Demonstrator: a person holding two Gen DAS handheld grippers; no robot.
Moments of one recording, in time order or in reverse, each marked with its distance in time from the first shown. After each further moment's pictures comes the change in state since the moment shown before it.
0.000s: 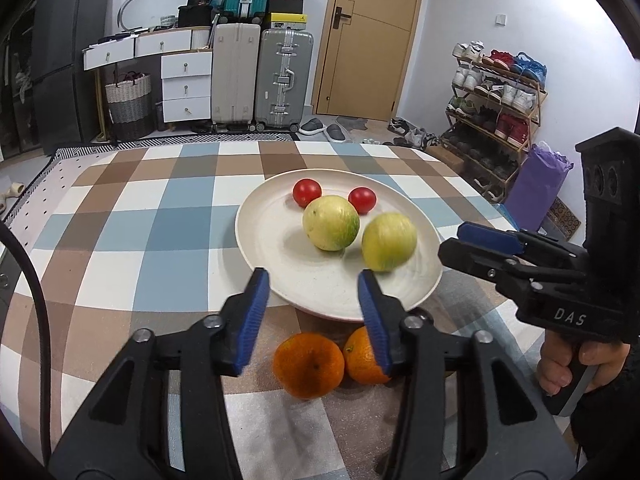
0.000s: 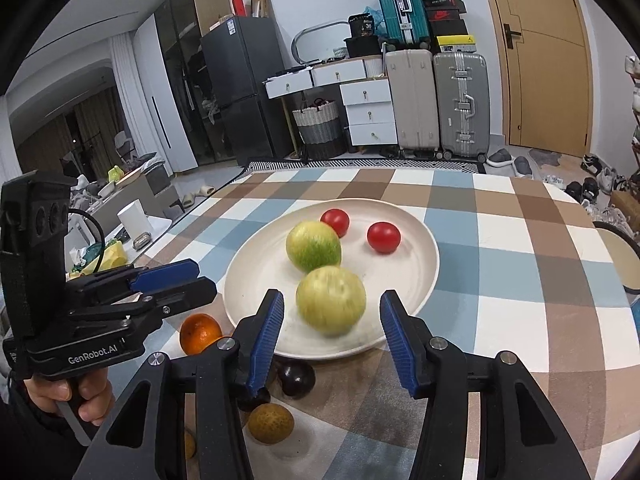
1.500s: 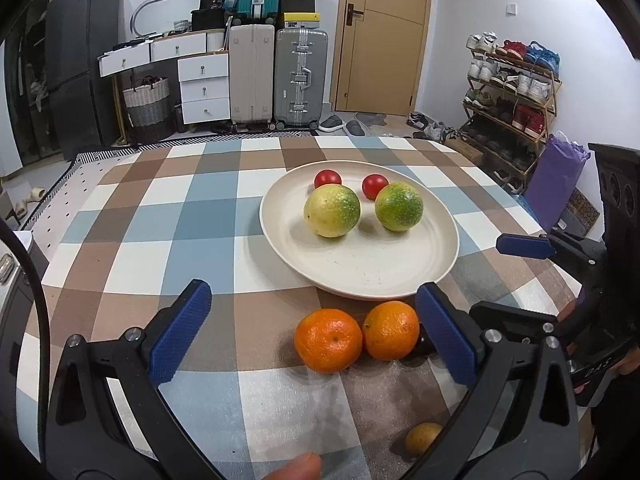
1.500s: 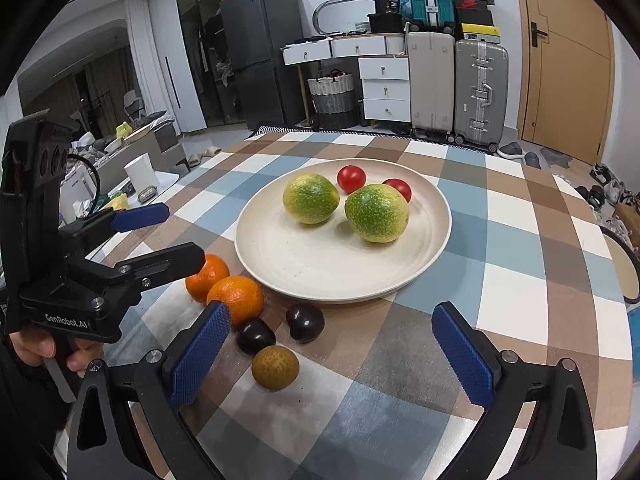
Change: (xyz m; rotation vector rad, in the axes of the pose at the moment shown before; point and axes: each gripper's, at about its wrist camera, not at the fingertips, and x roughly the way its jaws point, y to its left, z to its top) left arm -0.013 -0.003 -0.011 0.028 0.009 0.092; right arm -0.003 0.015 -0.020 -0.111 0.123 0.011
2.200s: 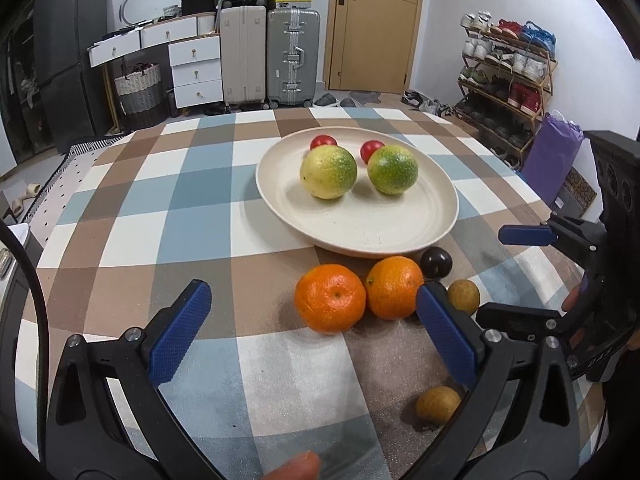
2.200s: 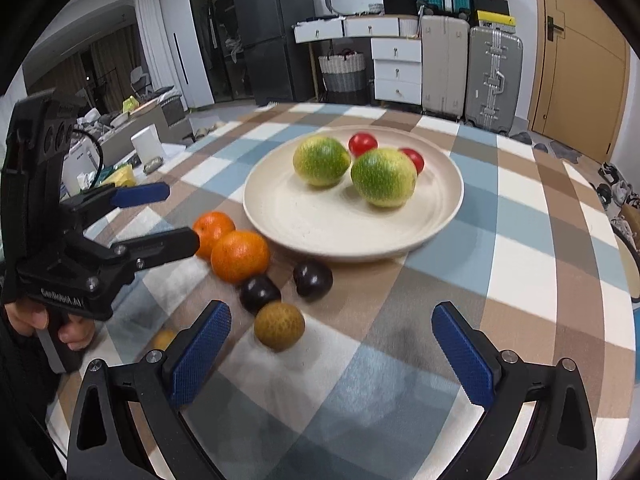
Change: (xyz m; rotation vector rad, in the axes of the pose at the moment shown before) left arm 0.004 0.000 -0.019 0.034 0.084 -0.017; right arm 0.006 0.004 -0.020 -0.042 0.104 0.013
